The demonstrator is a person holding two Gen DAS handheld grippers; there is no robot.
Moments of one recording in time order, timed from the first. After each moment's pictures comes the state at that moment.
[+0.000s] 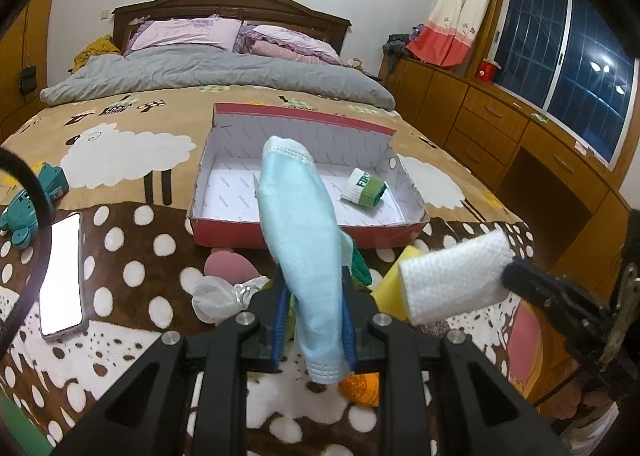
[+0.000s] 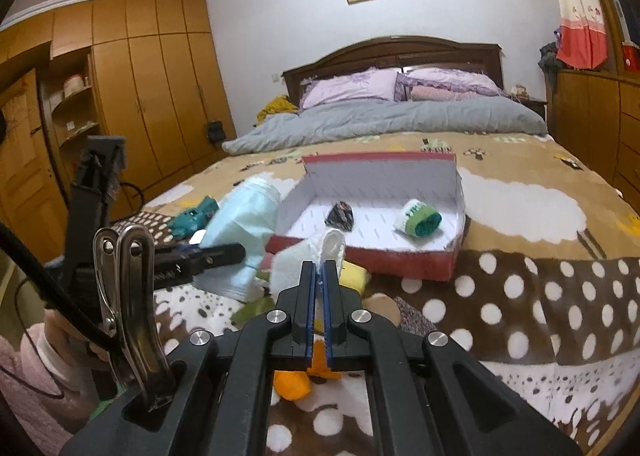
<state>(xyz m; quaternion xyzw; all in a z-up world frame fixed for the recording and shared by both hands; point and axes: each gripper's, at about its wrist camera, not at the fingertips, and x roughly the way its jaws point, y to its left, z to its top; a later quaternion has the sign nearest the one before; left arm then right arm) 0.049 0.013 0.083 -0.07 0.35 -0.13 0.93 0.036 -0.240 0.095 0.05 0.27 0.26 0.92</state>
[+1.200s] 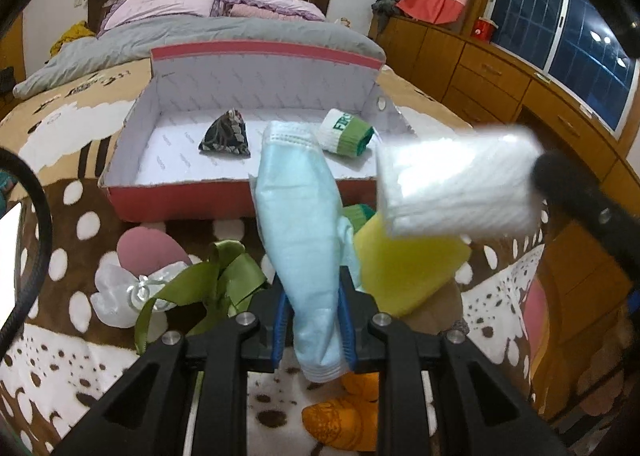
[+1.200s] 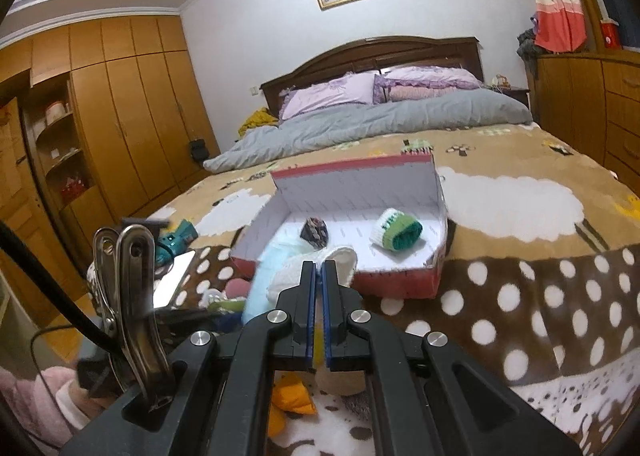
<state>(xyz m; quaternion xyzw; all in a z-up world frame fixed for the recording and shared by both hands) 0.099 -0.047 0.022 -0.04 0.41 -0.15 0.90 0.072 -0.252 0.093 0.09 0.26 0.24 0.93</state>
